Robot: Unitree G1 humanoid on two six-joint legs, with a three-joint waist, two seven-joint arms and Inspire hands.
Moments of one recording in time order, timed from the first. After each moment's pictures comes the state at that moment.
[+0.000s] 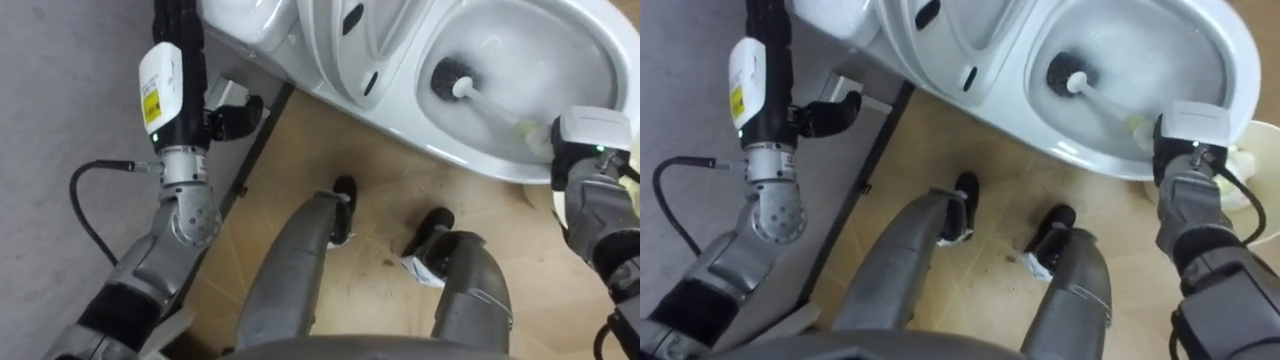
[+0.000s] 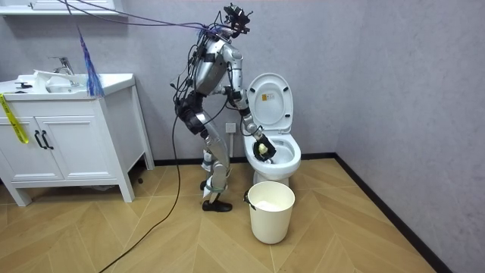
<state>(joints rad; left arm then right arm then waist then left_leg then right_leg) -0.05 0.38 -0.40 0.23 0.40 -0.14 0.72 -0.37 -0.57 0.53 1.05 -0.72 0.20 -0.31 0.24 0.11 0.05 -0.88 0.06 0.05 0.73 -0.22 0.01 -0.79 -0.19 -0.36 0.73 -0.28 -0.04</state>
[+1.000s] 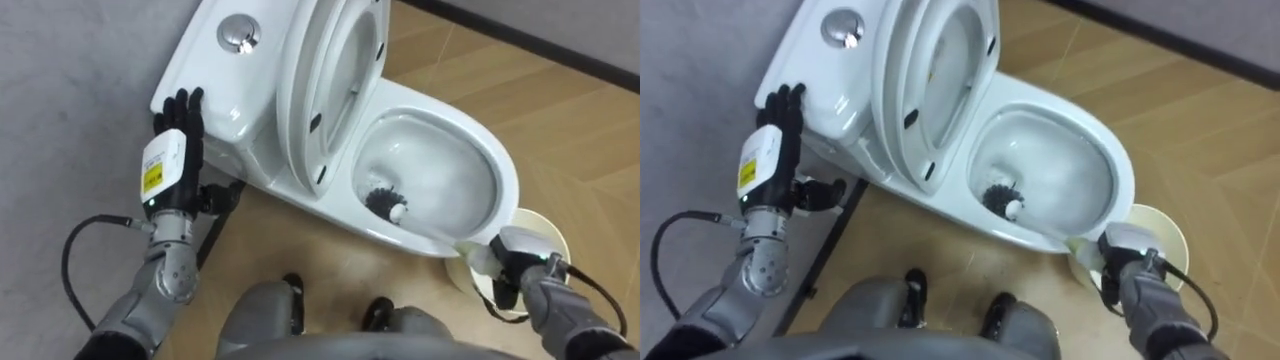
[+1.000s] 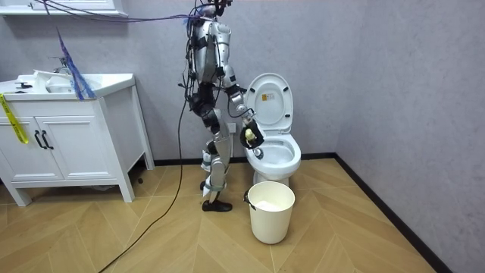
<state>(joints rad) 0.16 0.37 -0.28 0.45 0.54 -0.18 0.53 0.05 -0.42 0.33 0.96 -0.79 0.02 -0.15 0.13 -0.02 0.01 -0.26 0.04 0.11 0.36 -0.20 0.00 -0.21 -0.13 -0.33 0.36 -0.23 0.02</state>
